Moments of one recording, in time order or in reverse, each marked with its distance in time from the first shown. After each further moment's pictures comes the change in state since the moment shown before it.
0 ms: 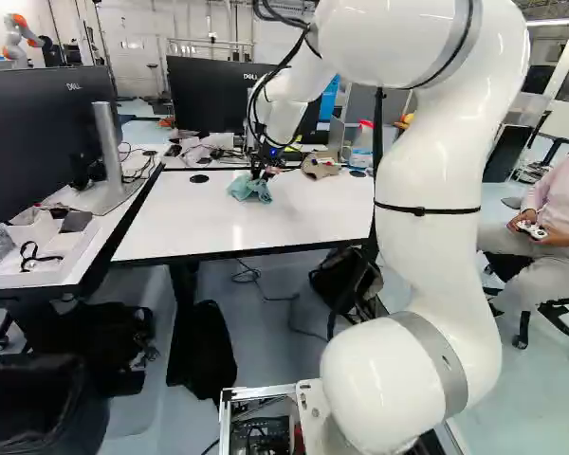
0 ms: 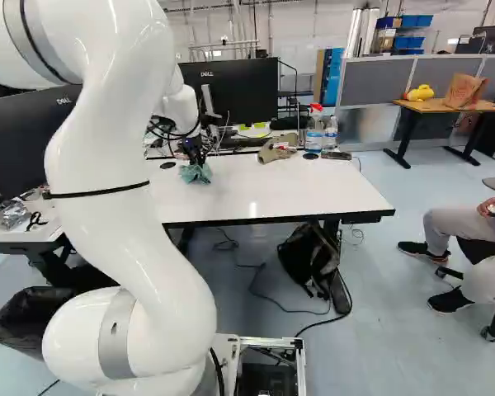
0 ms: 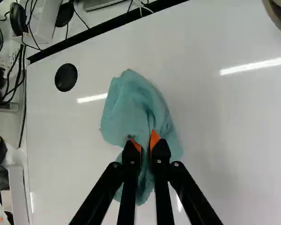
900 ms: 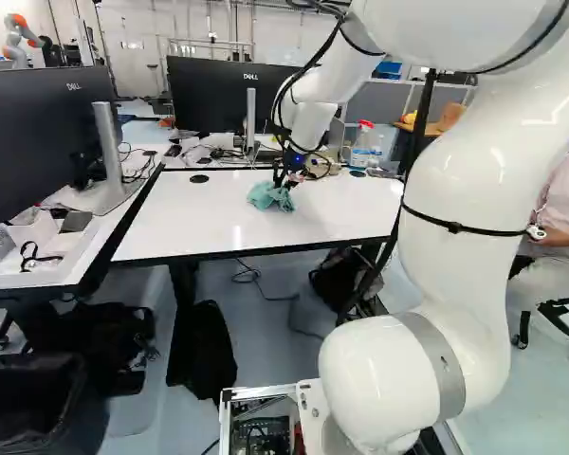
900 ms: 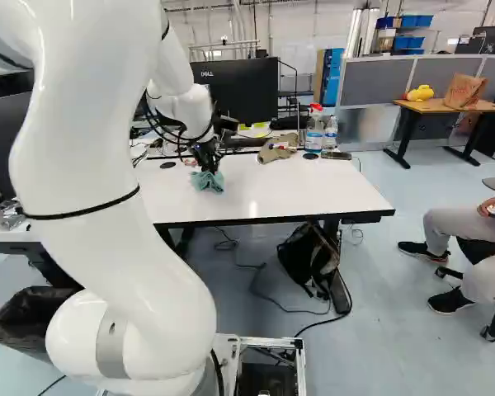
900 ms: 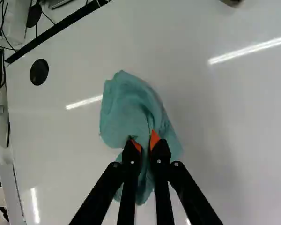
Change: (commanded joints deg) arm -6.2 9.9 12.0 0.0 0.0 0.0
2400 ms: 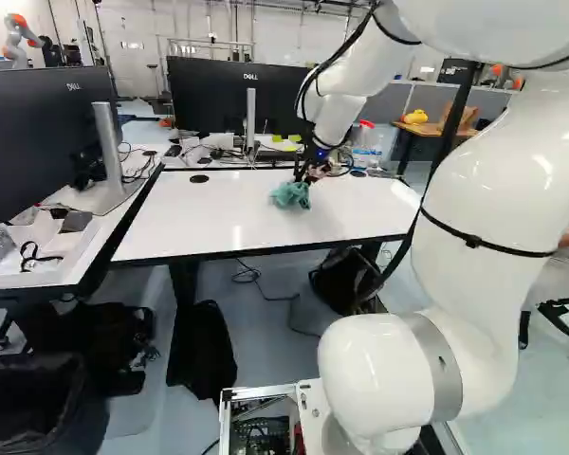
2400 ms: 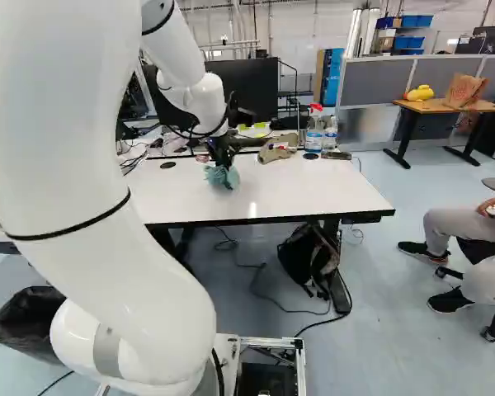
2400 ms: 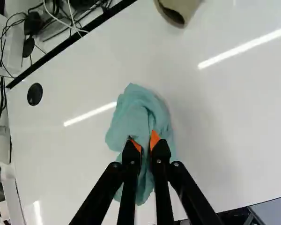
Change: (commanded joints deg) arm -6.7 5.0 1.6 0.0 0.0 0.0
